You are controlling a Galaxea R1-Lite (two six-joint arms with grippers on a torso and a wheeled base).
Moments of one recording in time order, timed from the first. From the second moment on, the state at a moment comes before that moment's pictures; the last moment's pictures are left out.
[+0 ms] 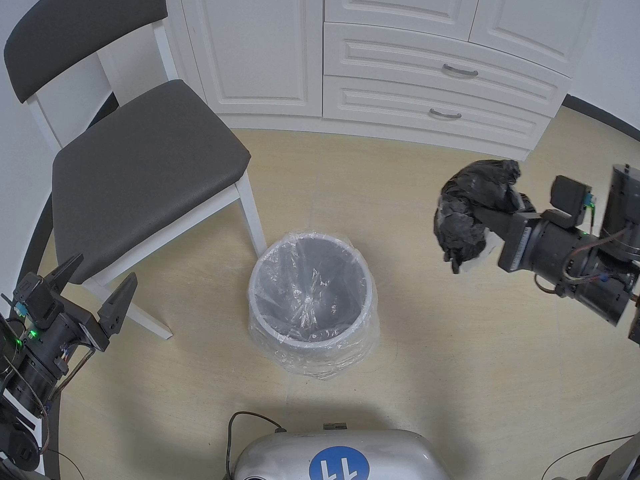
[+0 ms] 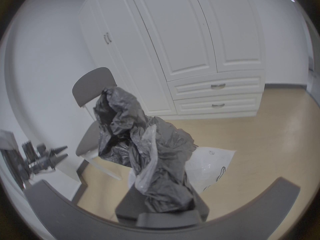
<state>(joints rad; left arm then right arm) -0.14 1.38 -0.02 -1.45 -0.09 0.09 0.58 1.42 -0.70 -0.66 -0.16 0.20</state>
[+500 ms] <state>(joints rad) -0.15 1.37 -0.02 -1.43 -0.09 0.10 0.76 1.86 -1.12 -0.55 -0.27 0.73</state>
